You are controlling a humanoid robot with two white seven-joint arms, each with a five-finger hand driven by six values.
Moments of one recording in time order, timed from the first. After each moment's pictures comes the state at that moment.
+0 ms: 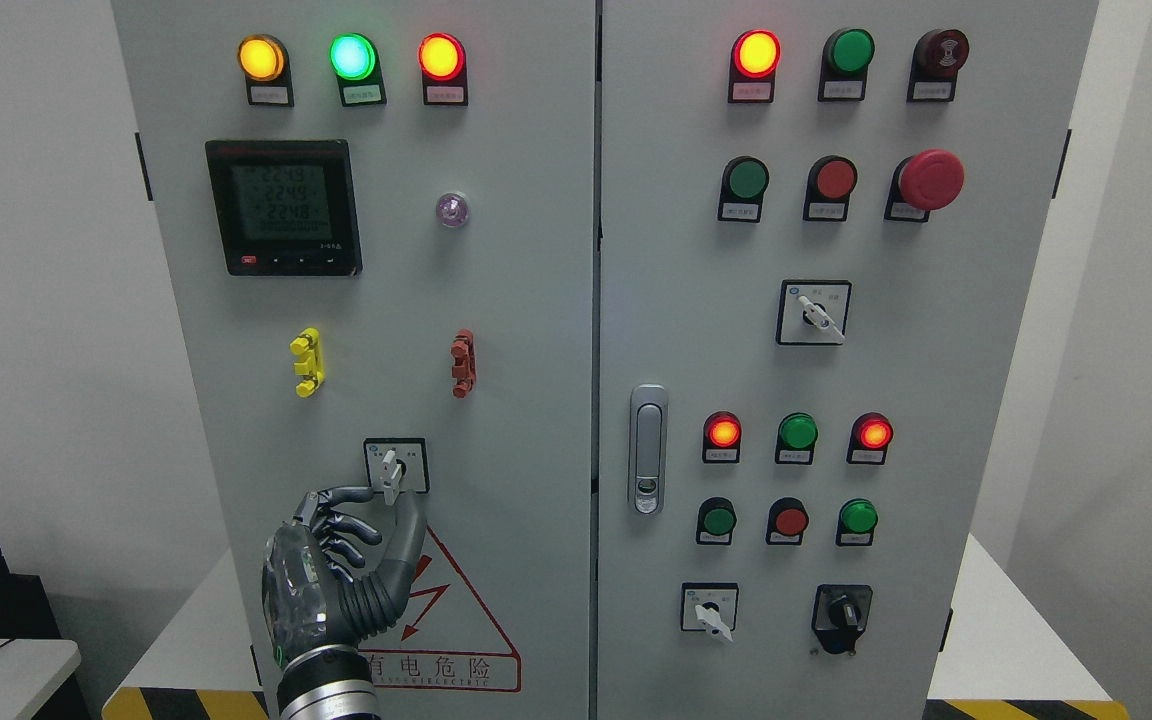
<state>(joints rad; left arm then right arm) -0.44 -0.11 -0.18 -1.77 -0.38 0.45 0.50 0.12 0.12 0.00 -0.09 0.00 0.00 -0.21</state>
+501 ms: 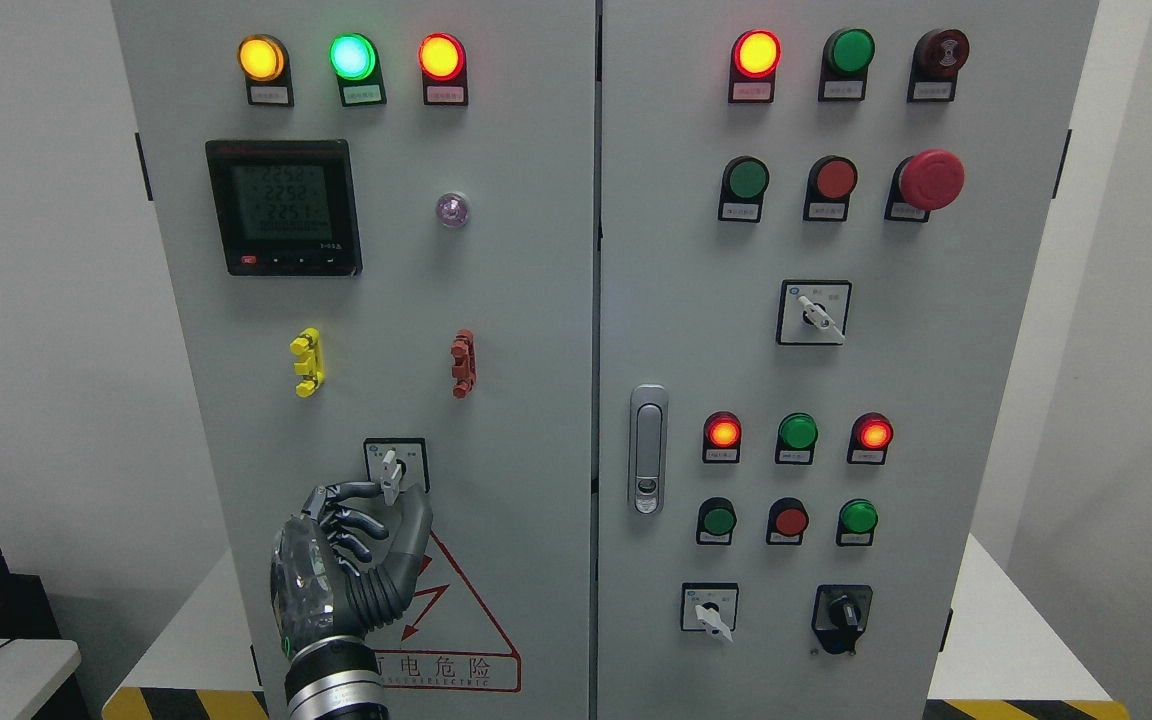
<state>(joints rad) -0.46 -0.11 -0.18 -1.75 -0.36 0.46 0.50 0.12 0.12 0.00 -0.09 0.00 0.00 -0.21</state>
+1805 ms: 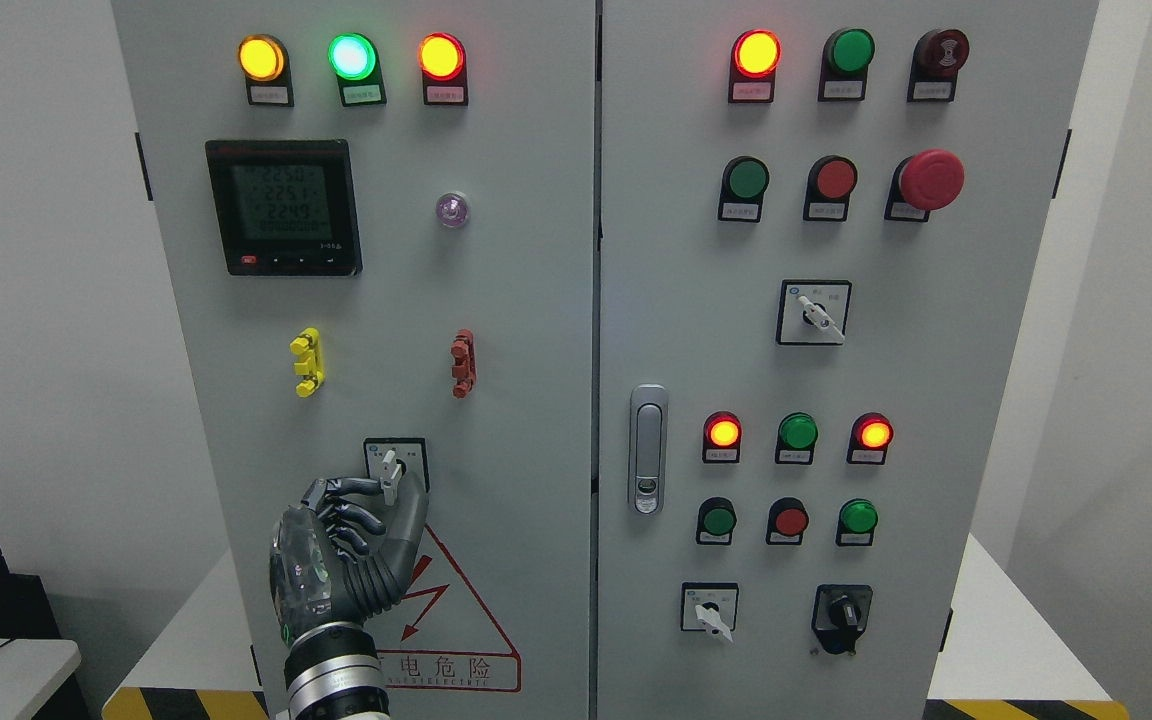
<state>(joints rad) -0.49 -0.11 -0.16 -1.74 -0.34 0.48 0.50 0.12 0.12 0.00 -0.09 0.00 0.00 -0.21</state>
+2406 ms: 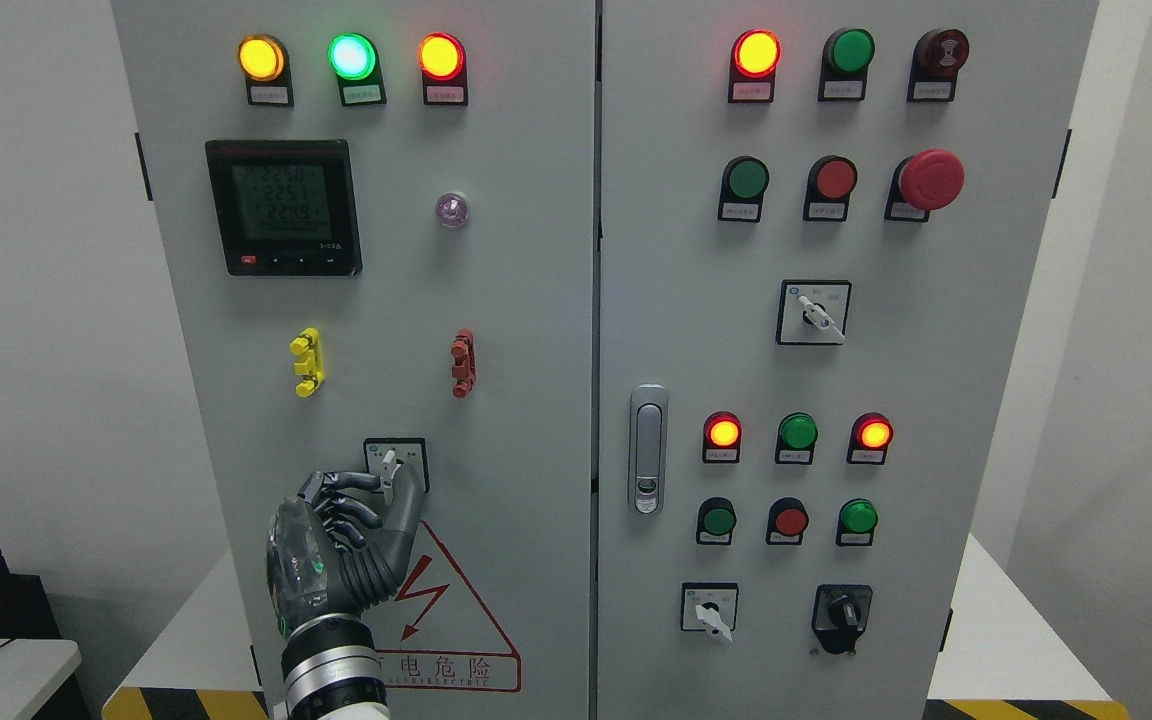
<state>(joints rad) -0.50 -0.11 -0.16 -1.74 -0.33 0.49 0.51 0.12 0.12 0.00 -0.09 0.00 0.00 -0.21</state>
